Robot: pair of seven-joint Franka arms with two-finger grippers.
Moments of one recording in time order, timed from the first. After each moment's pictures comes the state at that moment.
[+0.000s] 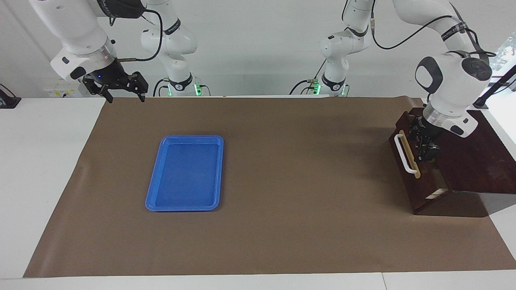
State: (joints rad) left arm 0.30 0.08 -0.18 -1.91 0.07 2.07 -1.26; right arm -0.08 0.01 0.08 -1.52 -0.02 1.38 -0.03
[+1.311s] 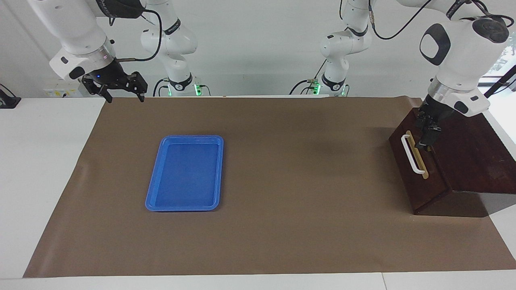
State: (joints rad) left arm 0.18 0.05 -0.22 -1.69 0.07 1.82 -0.91; right arm -0.08 0.01 0.08 -1.52 -0.02 1.38 -0.03
